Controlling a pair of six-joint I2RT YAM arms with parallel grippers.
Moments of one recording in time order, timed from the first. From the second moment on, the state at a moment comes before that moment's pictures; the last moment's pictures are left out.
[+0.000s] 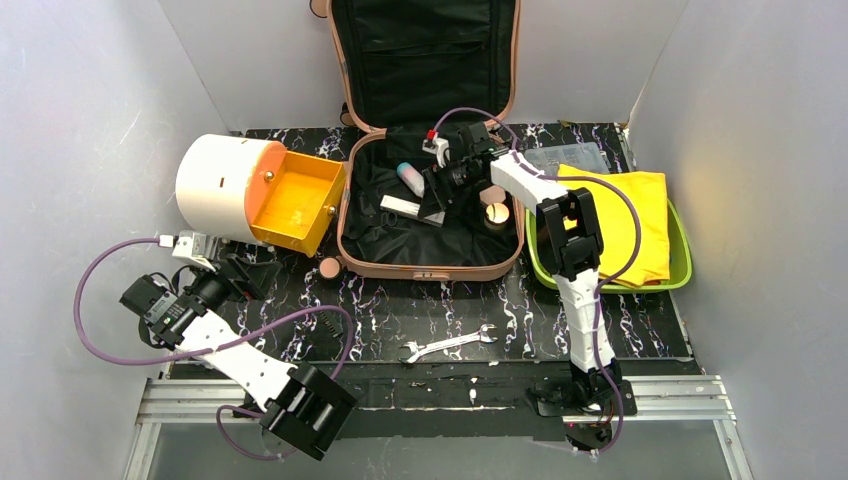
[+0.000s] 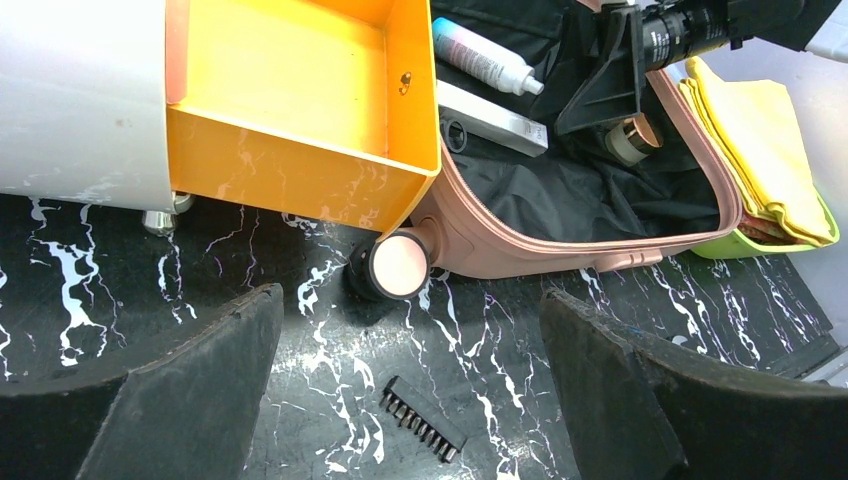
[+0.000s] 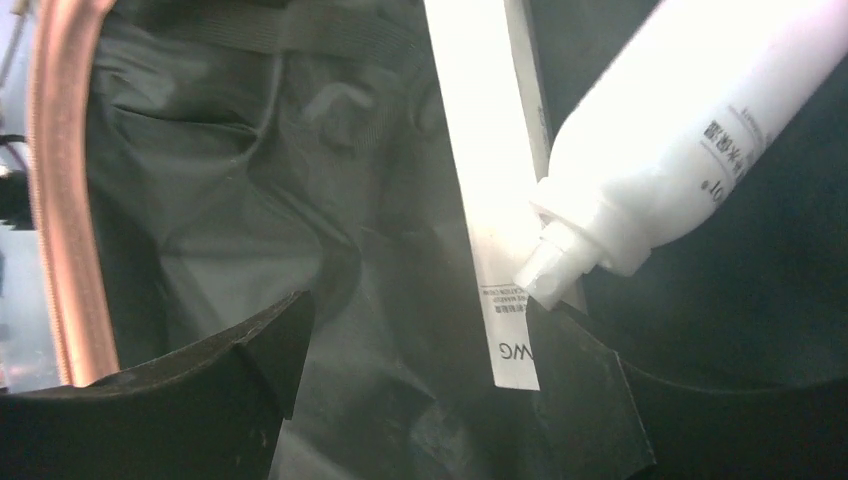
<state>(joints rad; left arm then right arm) 1.03 0.82 0.74 -0.88 1.36 0.51 0.45 2.32 1.98 -0.63 -0.88 -0.14</state>
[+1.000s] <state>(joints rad) 1.03 0.81 0.74 -0.90 1.37 0.54 0.50 2.49 2.15 -0.41 -0.57 -0.11</state>
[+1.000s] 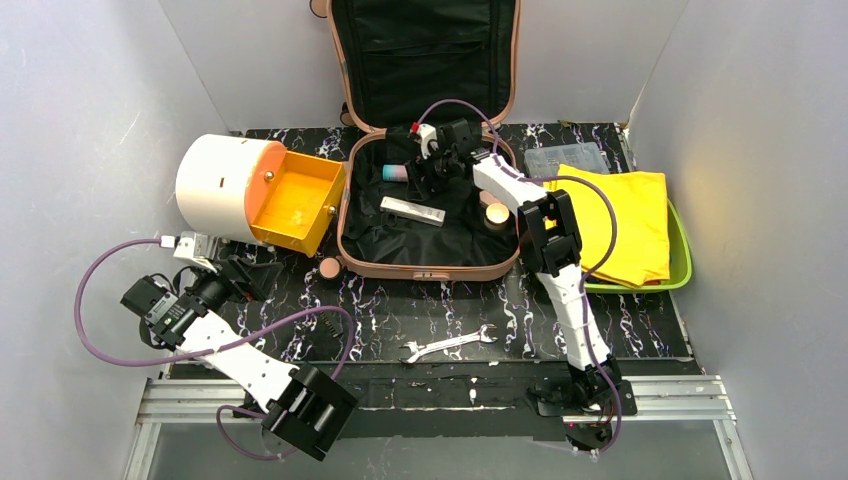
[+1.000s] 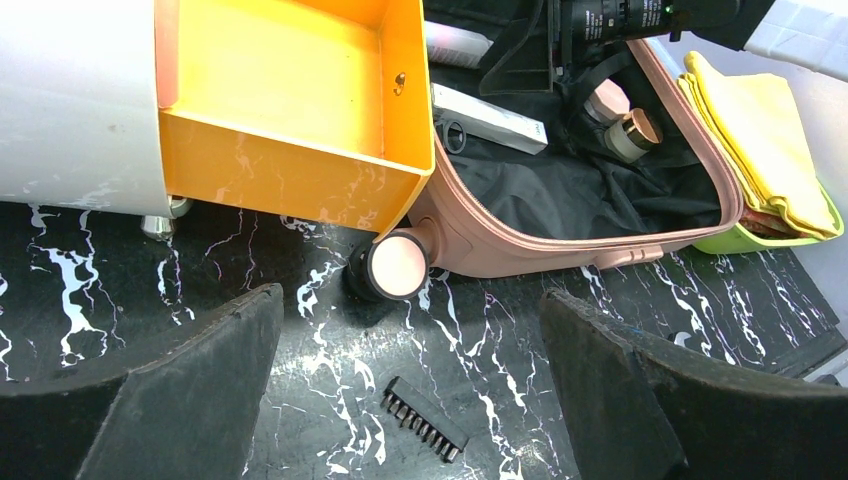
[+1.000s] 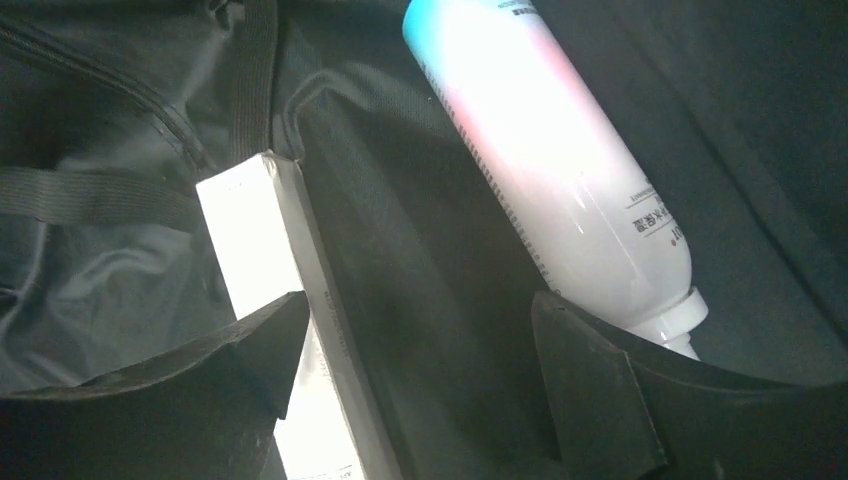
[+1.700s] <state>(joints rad) 1.03 0.82 0.74 -0.91 1.37 0.55 0.60 2.36 2.04 -0.36 -0.27 -0.82</state>
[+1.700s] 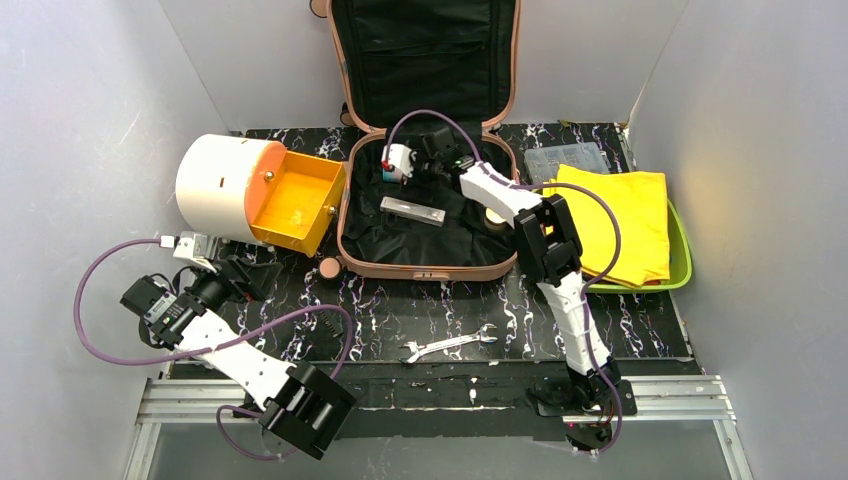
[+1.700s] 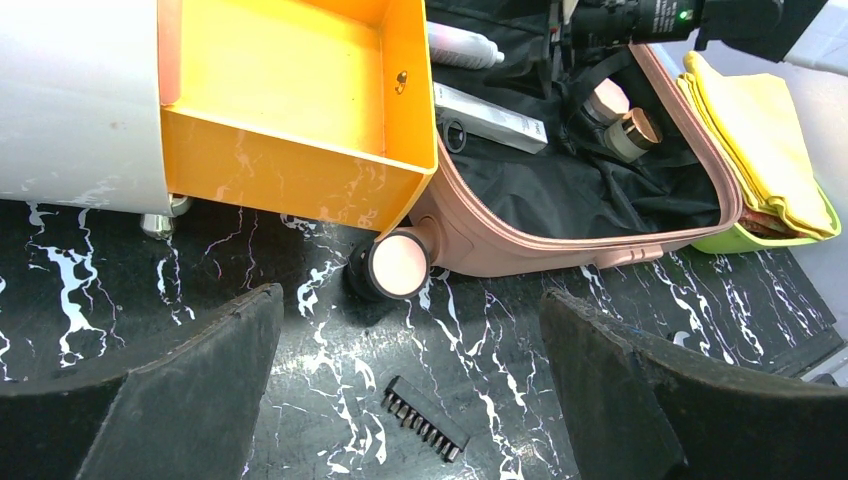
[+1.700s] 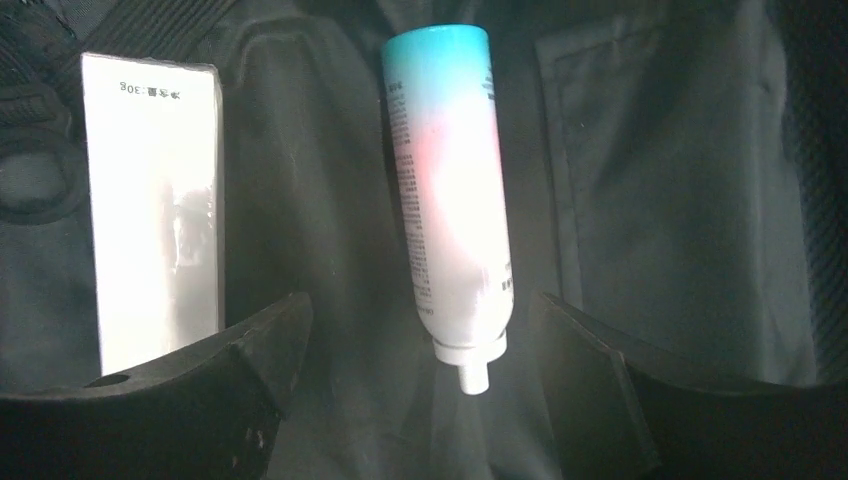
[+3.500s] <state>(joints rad) 0.39 0.99 1.23 -0.93 1.29 0.63 0.60 1.53 1.49 -0.52 -0.69 -0.59</state>
